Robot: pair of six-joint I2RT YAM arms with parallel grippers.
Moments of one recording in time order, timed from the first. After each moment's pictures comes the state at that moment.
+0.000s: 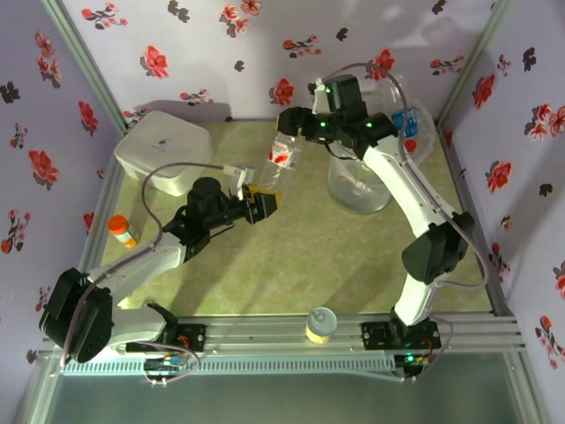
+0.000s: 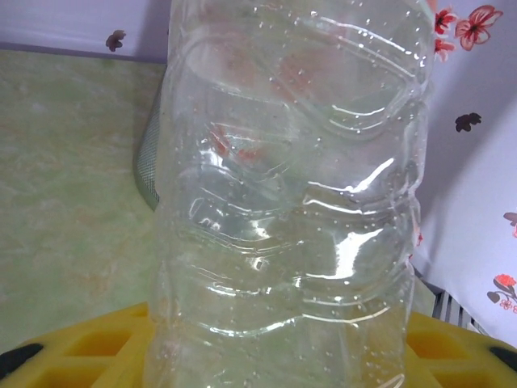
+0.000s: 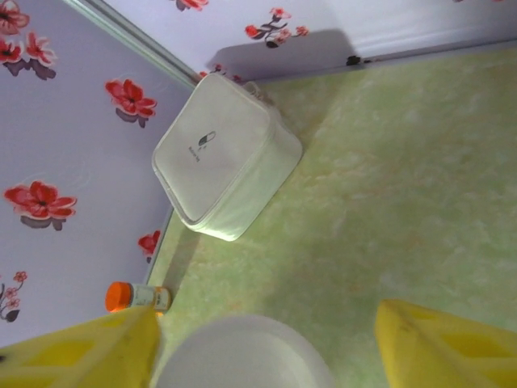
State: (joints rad) left arm -0.64 1.24 0.72 0.30 0.40 -0.48; right arm 0.50 1.79 1.94 -0.72 -0.39 0.55
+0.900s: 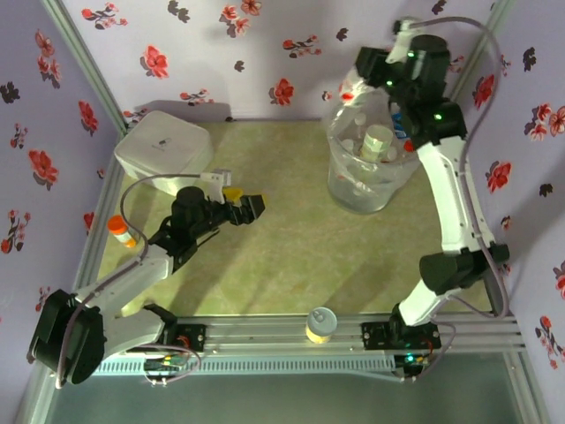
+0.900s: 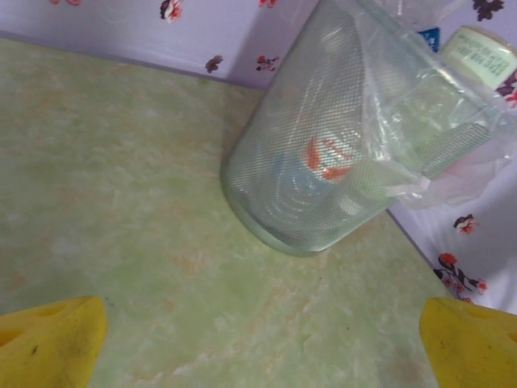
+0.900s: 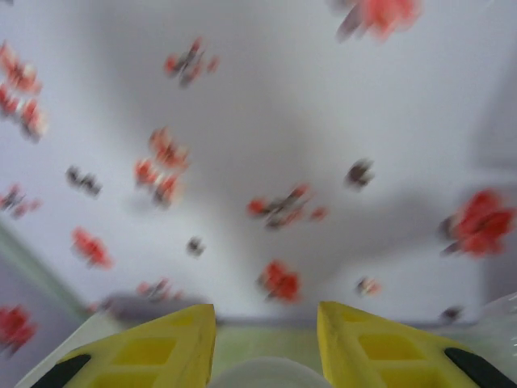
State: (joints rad) left arm -0.55 1.11 0.60 0.27 0.28 -0.52; right arm 0.24 1.63 2.08 -0.53 -0.08 0.29
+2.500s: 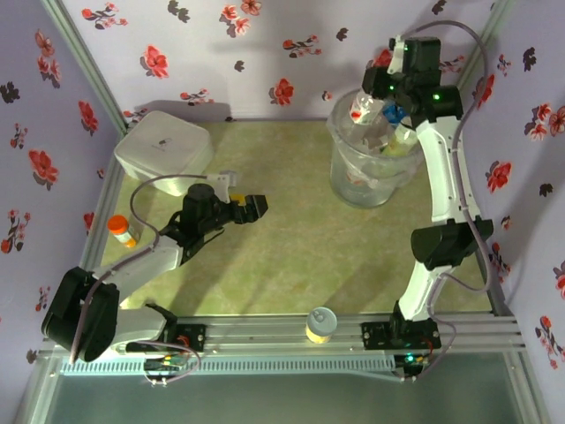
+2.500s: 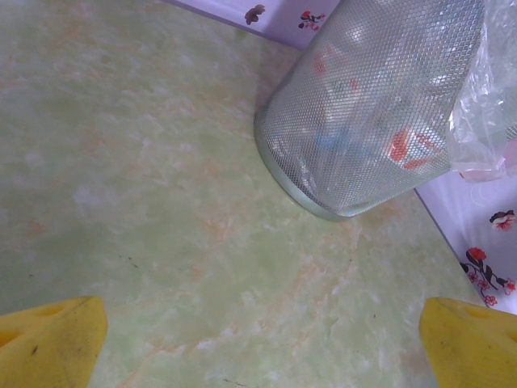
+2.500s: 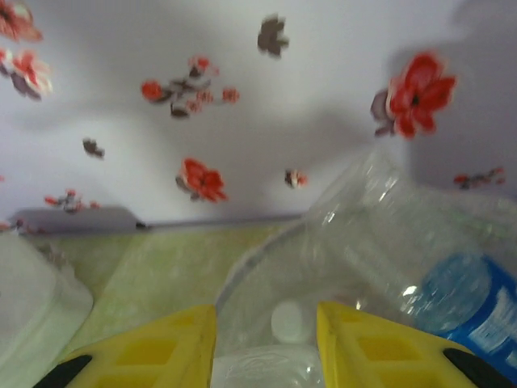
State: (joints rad) left arm -0.54 1.25 0.62 0.28 0.27 -0.57; right arm 0.16 1.86 2.29 -0.94 -0.14 0.25
